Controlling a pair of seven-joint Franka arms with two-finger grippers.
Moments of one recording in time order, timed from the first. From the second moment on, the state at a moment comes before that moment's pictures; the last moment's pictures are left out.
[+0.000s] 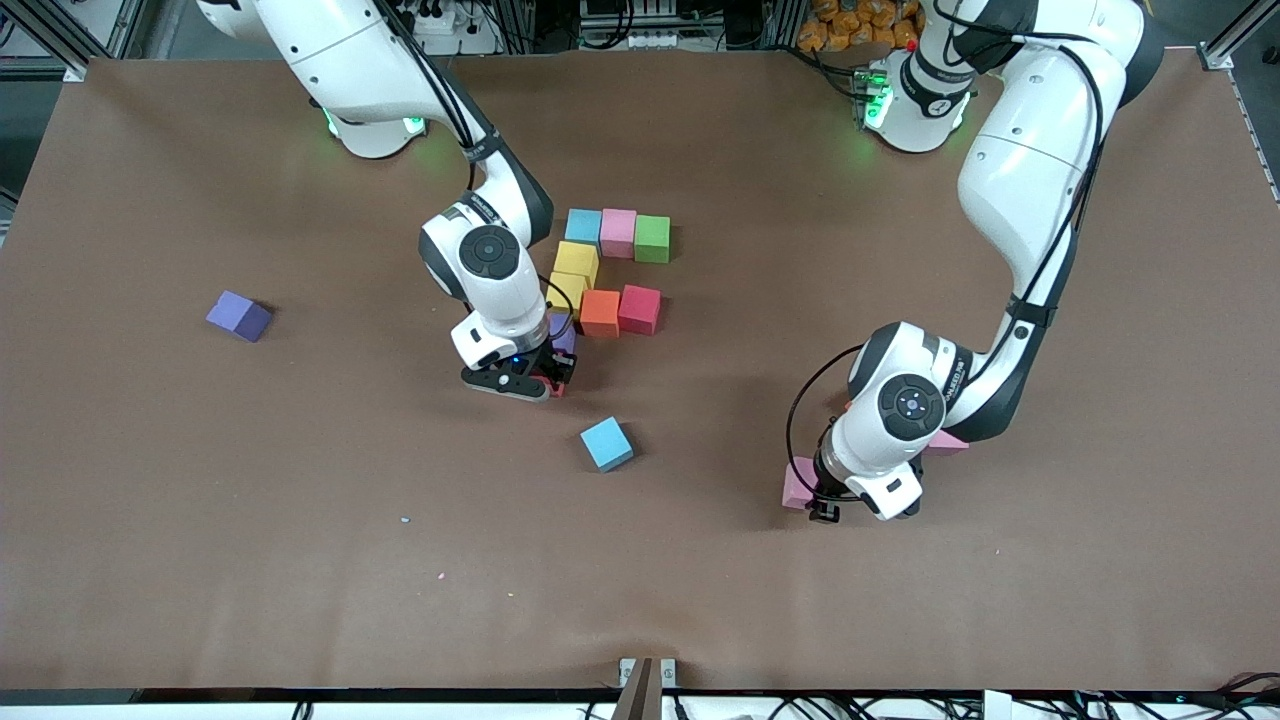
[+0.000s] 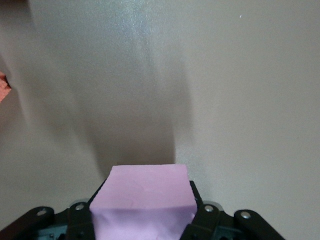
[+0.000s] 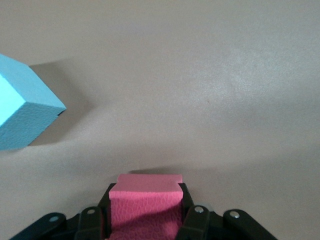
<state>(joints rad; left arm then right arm) -0.14 0.87 -0.29 -1.39 0.25 2.35 -1.85 0.58 0.53 0.01 -1.95 -0.15 2.59 0.95</state>
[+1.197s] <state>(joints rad) -0.14 0.87 -0.29 -1.39 0.25 2.35 -1.85 0.59 0.54 0.01 -1.95 -0.16 2.61 0.96</state>
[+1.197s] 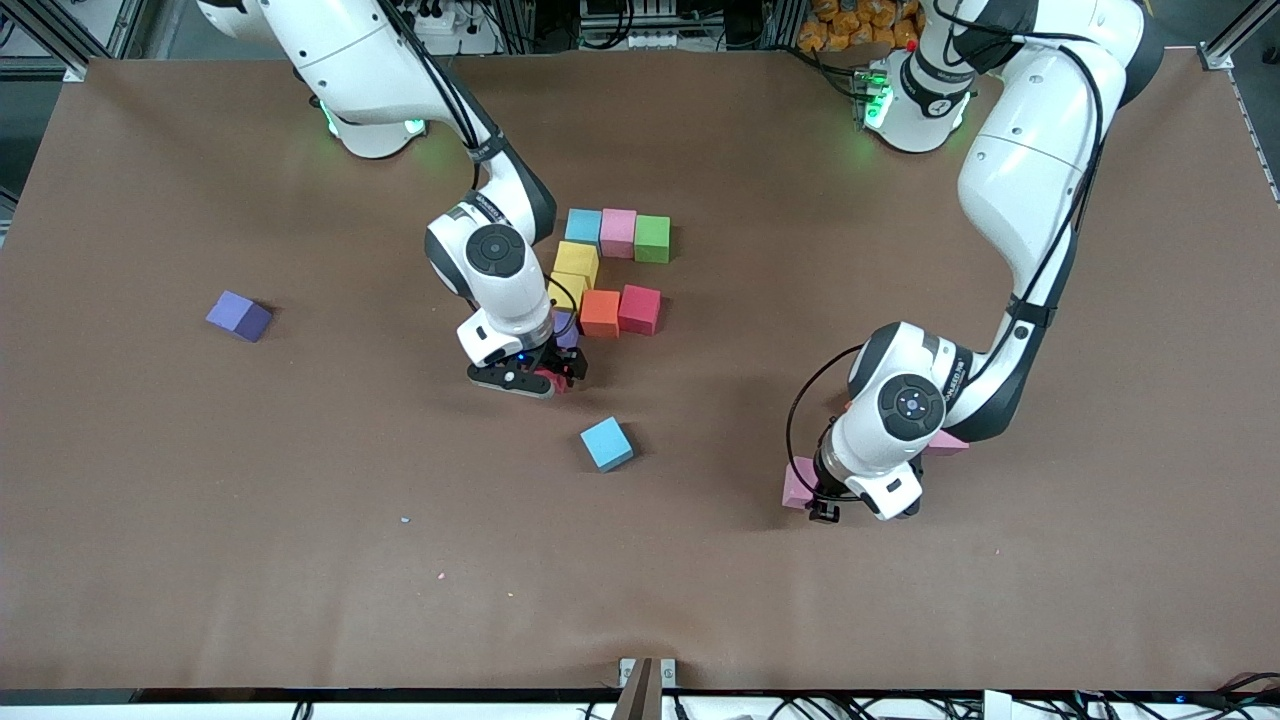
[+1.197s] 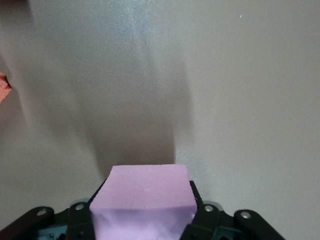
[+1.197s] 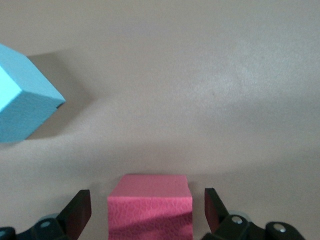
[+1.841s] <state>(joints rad) -0.24 0.84 -0.29 -1.39 0.25 2.24 -1.85 0.36 0.42 0.17 -1.89 -0.16 2.44 0.93</state>
